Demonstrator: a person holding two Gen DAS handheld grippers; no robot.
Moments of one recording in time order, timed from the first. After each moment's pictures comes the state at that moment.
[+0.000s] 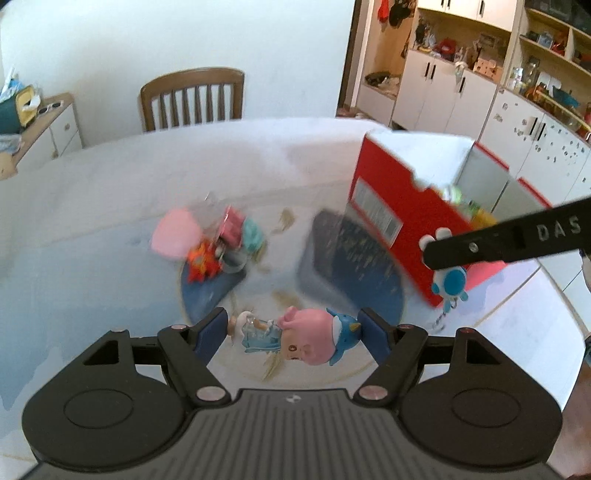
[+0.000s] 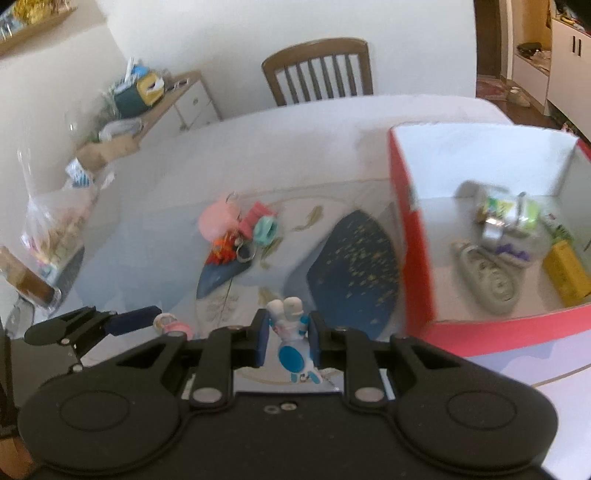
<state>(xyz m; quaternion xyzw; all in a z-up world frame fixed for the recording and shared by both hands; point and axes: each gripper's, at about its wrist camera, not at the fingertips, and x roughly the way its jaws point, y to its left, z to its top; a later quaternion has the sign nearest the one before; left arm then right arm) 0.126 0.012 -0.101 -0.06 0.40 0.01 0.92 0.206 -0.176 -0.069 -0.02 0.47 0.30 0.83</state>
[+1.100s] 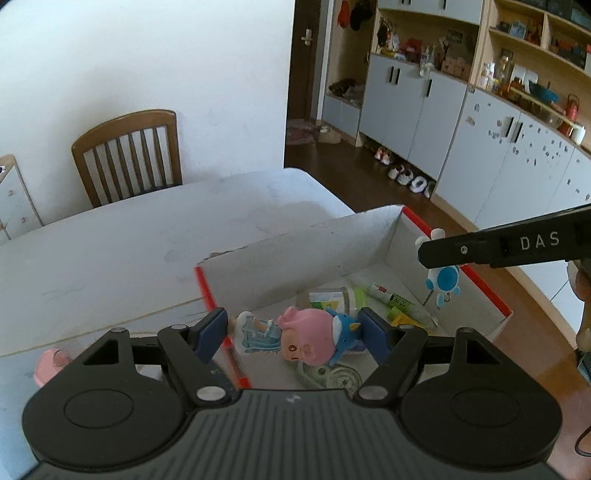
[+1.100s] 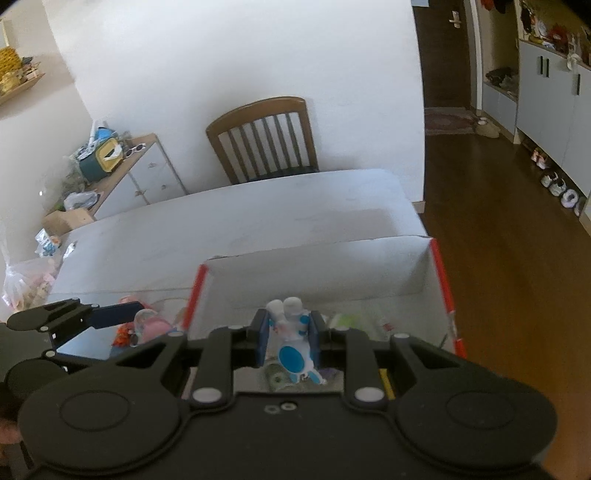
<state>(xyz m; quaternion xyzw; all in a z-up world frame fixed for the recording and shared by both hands) 0.295 -0.146 -0.041 -0.03 0.39 -0.02 0.92 0.352 -0.343 -0.016 -0.01 0.42 0.29 0.86</state>
